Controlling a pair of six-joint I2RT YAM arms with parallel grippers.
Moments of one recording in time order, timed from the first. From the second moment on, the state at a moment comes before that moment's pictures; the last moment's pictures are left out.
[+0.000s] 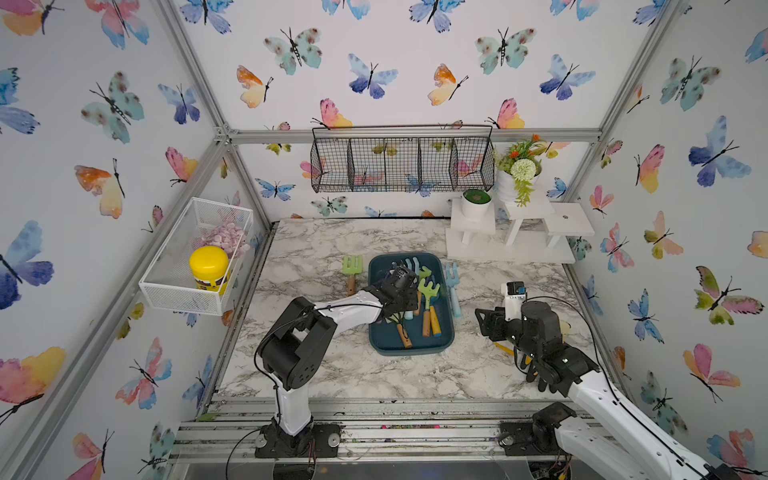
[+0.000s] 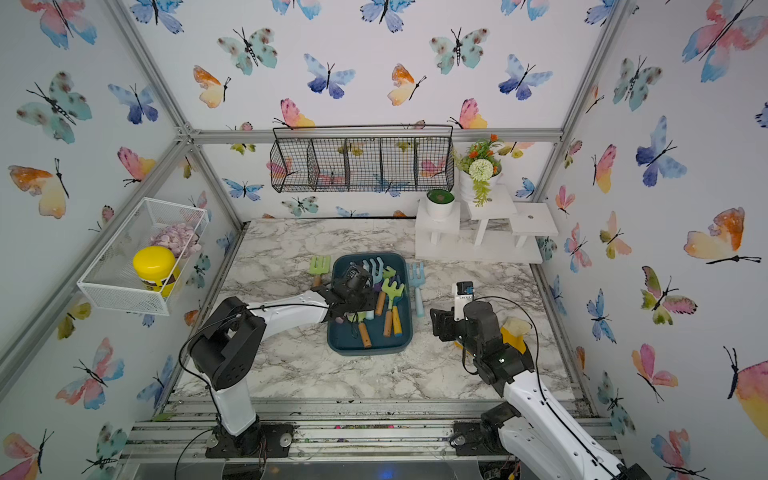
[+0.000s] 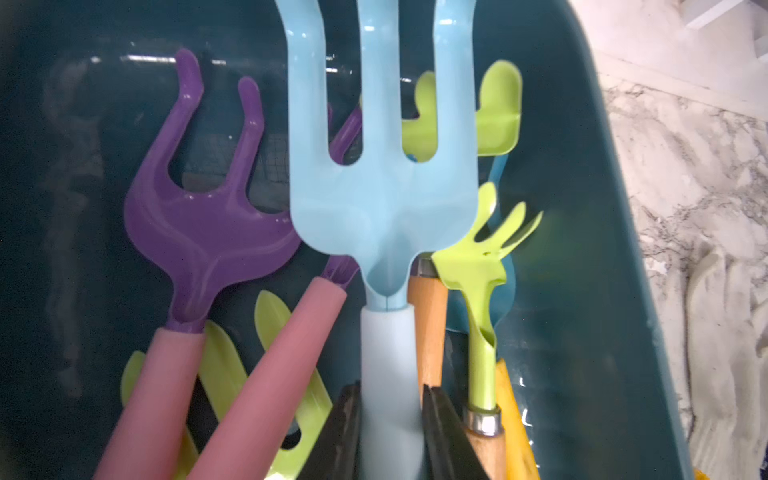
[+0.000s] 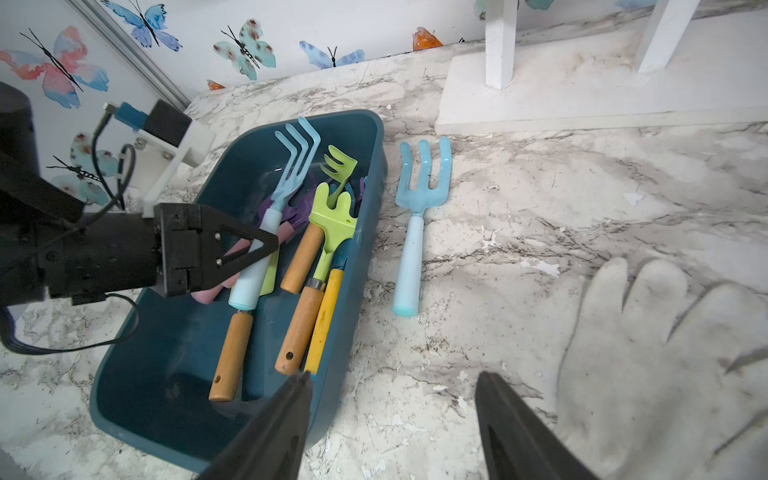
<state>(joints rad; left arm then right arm) -0.72 1.83 1.16 -0.18 -0.07 -0.64 0.46 0.79 0.50 -0.24 0.00 0.33</state>
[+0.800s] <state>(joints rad) -0.60 1.63 1.22 -0.44 -0.24 -0.41 0.46 0.77 0.50 -0.24 -0.03 0.33</state>
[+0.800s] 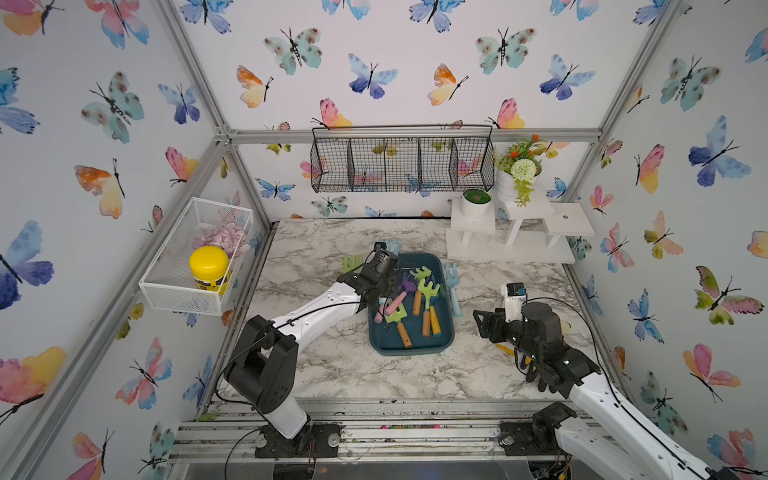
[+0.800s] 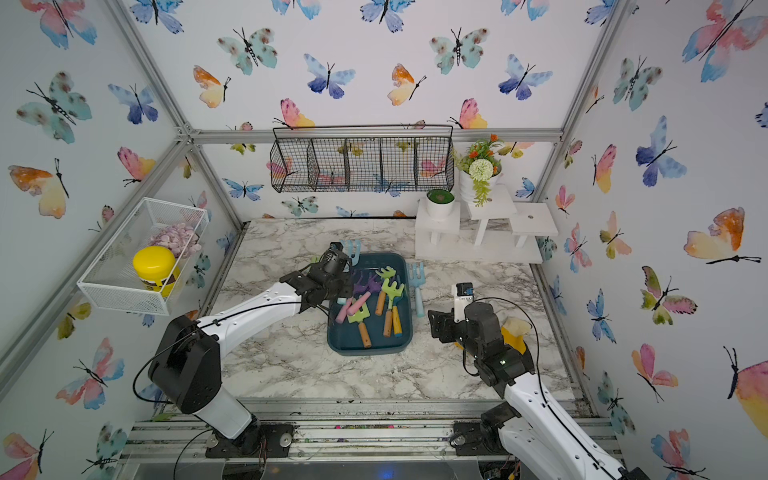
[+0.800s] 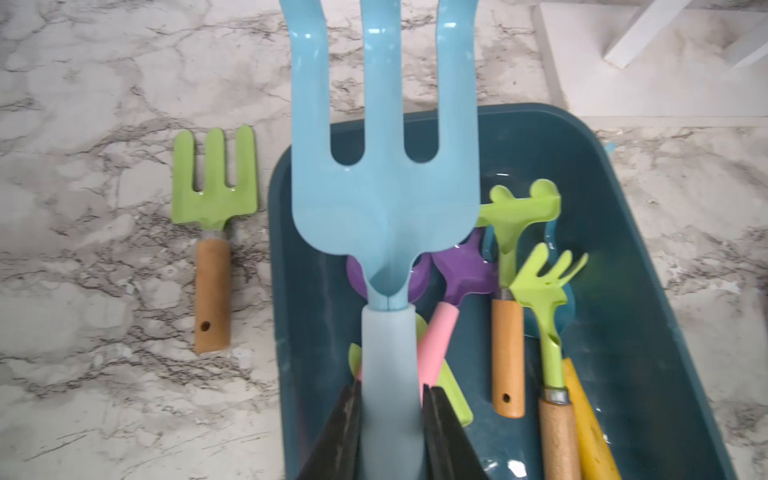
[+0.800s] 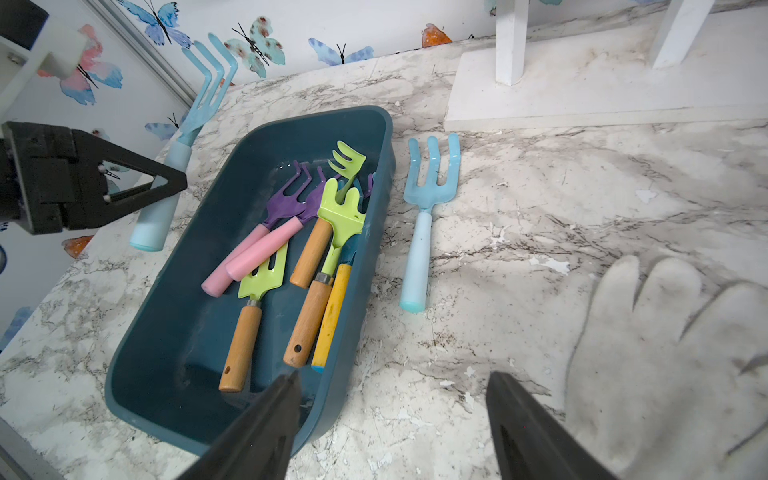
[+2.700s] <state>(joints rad) -0.18 2.02 1.37 -0.45 -0.30 -0.08 0.46 0.87 0.49 -0.22 -0.31 0.31</state>
